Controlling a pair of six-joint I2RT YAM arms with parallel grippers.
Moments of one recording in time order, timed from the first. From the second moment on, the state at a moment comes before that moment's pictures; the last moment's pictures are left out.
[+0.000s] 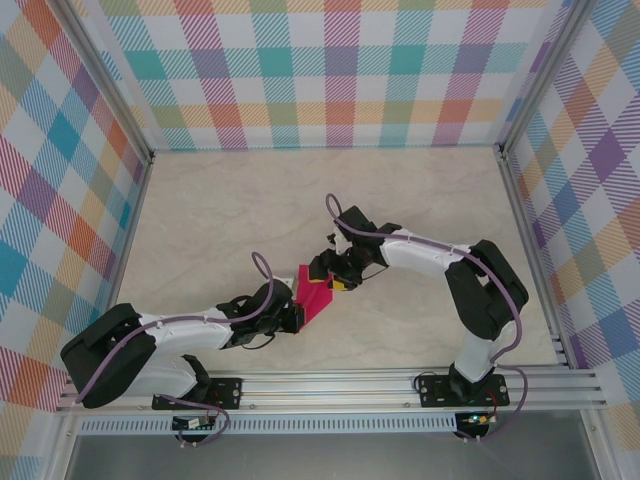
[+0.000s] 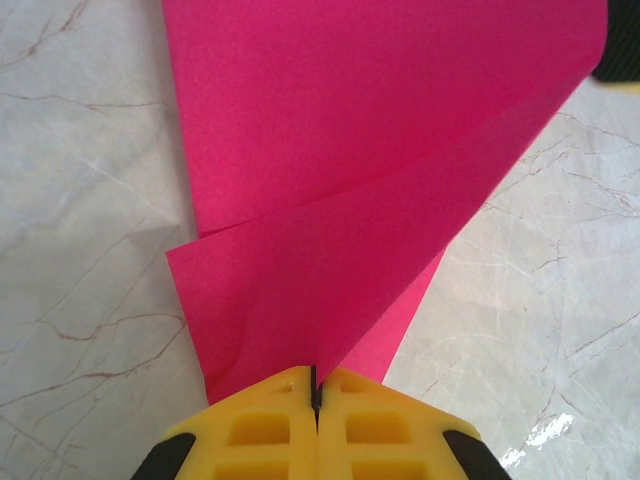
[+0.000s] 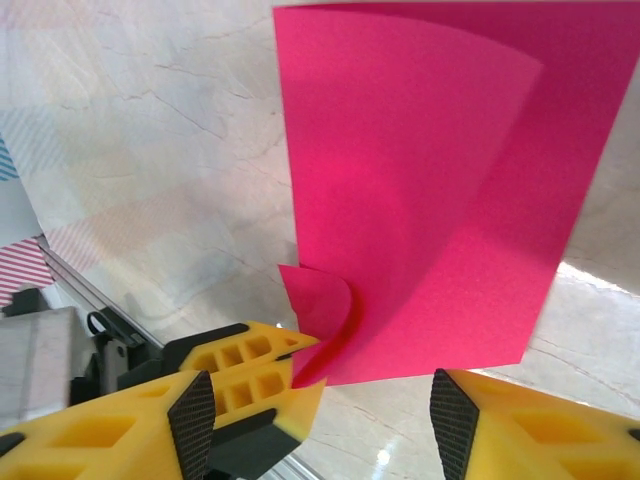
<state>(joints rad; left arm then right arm) -0.87 1.29 0.39 0.04 0.02 -0.76 0.71 1.77 1.15 -0.50 -0.58 0.78</state>
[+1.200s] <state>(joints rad) -0.92 1.21 0.41 -0.08 -0.02 -0.70 0.75 1.90 1.23 -0.57 -0.59 0.82</state>
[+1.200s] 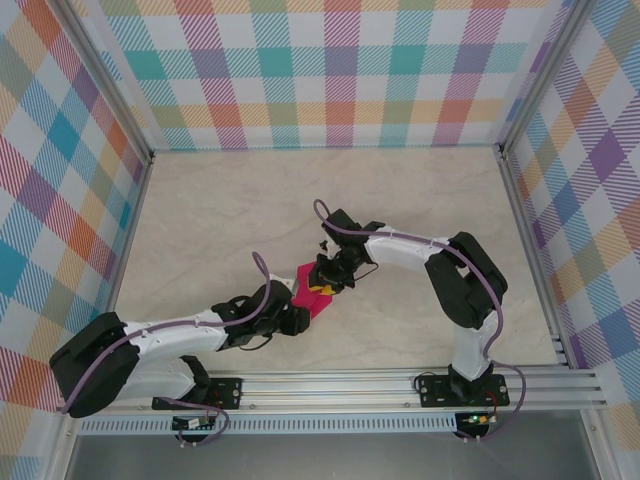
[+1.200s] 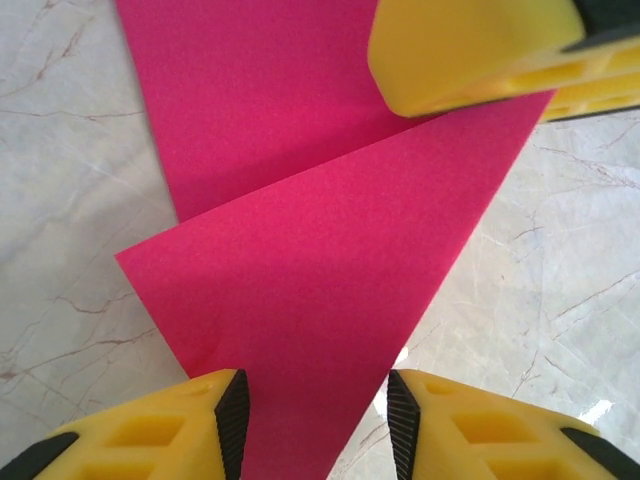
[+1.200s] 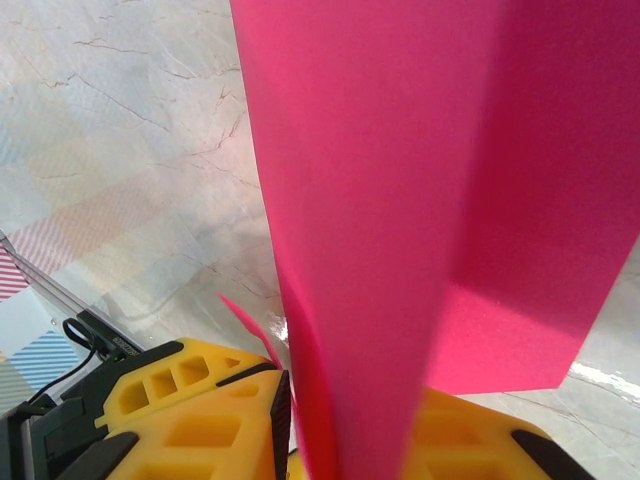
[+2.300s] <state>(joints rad) -1.04 1.35 0.48 -0.12 -0.25 -0.71 0.75 1.90 1.23 -0.56 -0.60 0.82</state>
